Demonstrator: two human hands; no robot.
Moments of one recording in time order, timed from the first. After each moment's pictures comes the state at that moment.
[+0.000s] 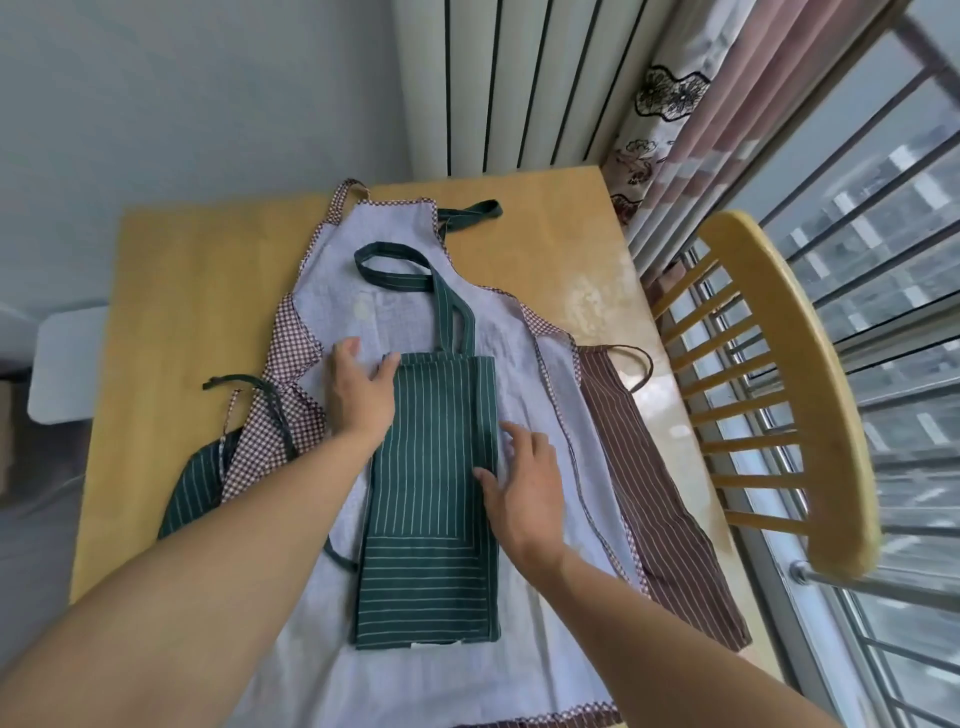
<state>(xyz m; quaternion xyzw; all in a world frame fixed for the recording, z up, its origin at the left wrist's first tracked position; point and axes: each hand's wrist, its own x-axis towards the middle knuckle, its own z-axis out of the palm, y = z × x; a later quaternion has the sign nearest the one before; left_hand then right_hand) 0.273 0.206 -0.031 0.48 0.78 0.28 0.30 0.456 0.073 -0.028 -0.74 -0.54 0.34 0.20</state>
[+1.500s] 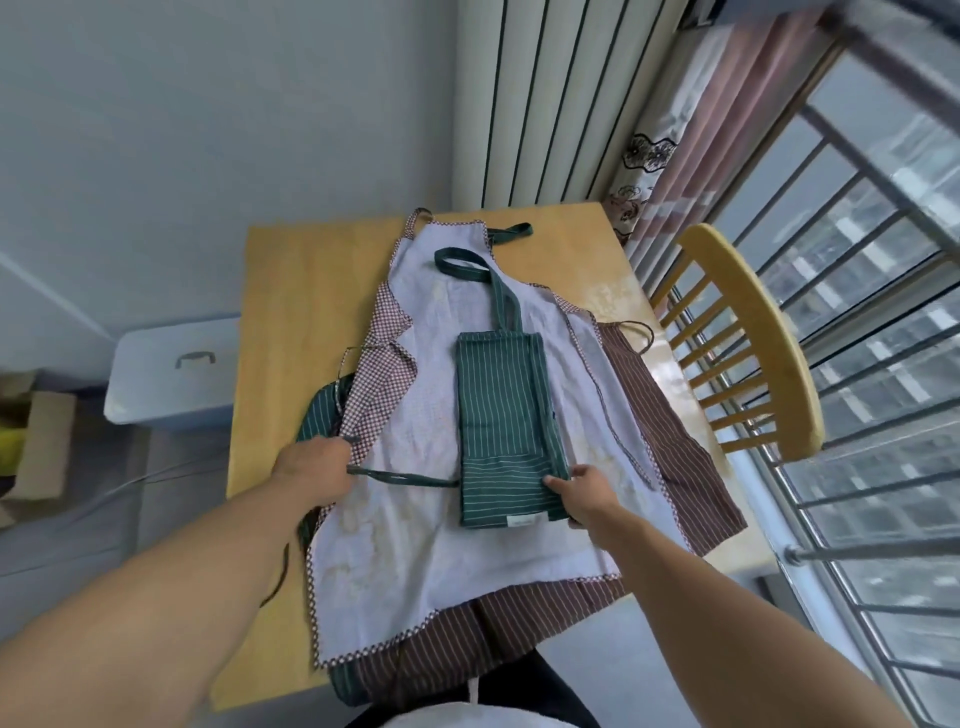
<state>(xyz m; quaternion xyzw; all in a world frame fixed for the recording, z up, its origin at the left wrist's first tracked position) 0.076 0.040 0.028 0.72 0.62 -0.25 0.18 0.429 -0.037 0.003 -0.82 -0.26 0.50 0.14</state>
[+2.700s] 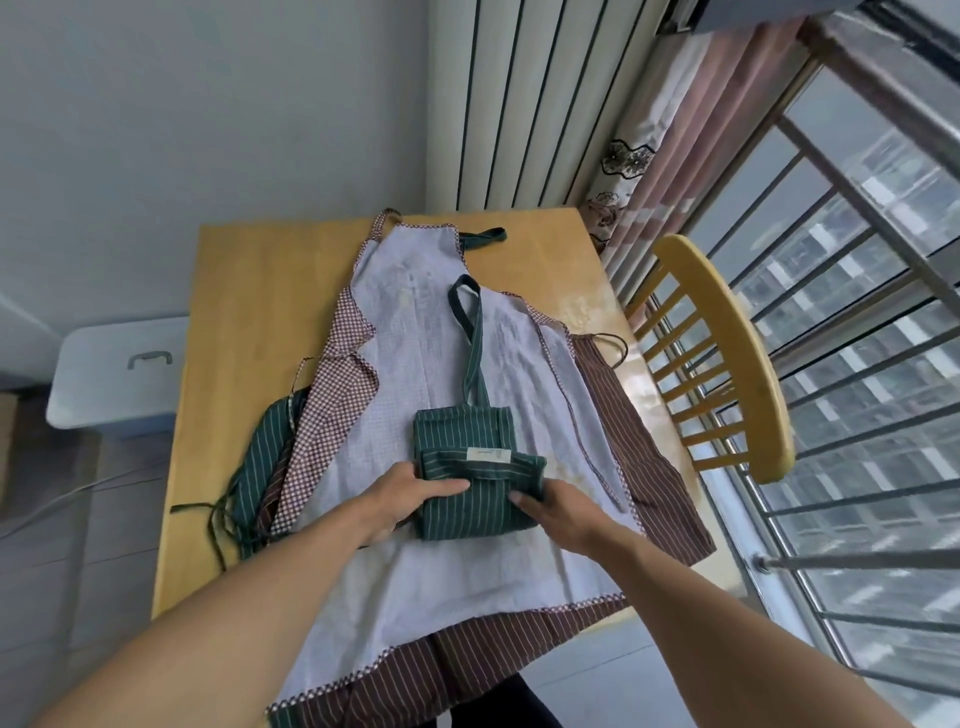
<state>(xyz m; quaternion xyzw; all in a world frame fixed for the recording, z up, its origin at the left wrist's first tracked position) 0.213 0.030 -0.004 0.38 0.54 0.13 0.74 0.463 -0.026 0.031 -0.65 -0.53 0.54 0.05</state>
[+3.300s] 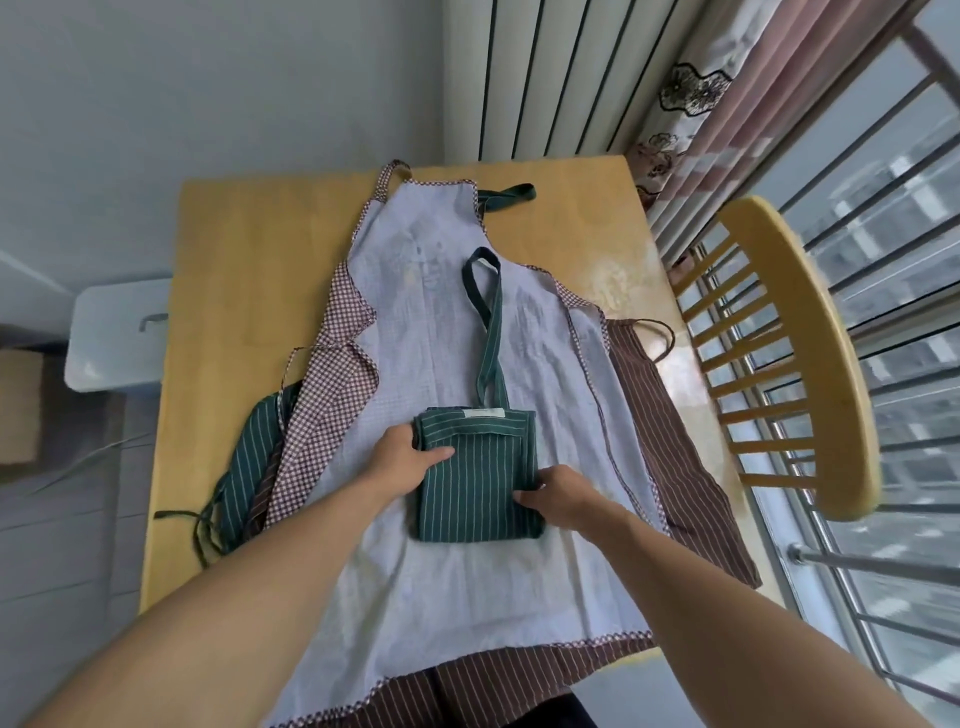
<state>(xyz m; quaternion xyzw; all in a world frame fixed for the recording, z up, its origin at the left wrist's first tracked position) 0.225 0.094 -0.046 0.46 0.67 0.11 0.58 0.461 0.050 -0.022 -0.72 -0.44 0.53 -0.11</state>
